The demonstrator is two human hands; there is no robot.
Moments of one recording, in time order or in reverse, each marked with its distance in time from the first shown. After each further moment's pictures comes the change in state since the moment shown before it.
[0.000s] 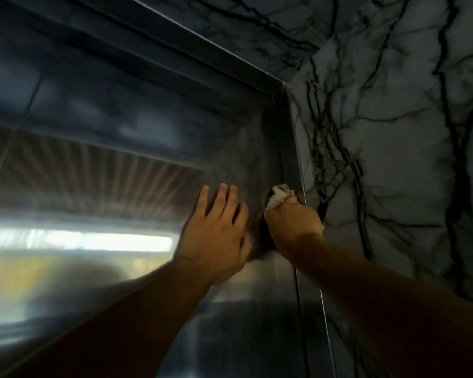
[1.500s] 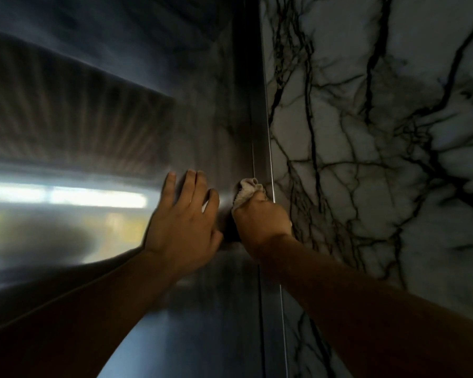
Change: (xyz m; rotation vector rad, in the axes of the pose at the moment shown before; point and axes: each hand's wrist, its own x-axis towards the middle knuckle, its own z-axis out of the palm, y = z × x) left_hand -0.175 0.121 0.029 0.001 -0.047 -0.037; right_hand -0.207 -0.027 0.103 0.213 0.028 -0.039
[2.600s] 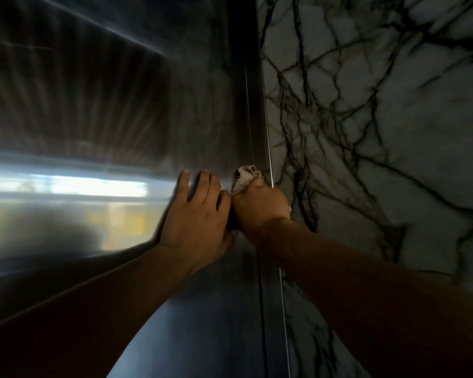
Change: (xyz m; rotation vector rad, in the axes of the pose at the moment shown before) left_hand -0.142 0.096 0.029 0.007 -0.020 0.084; right_hand -0.146 -0.020 0.057 -0.183 -0.142 -0.041
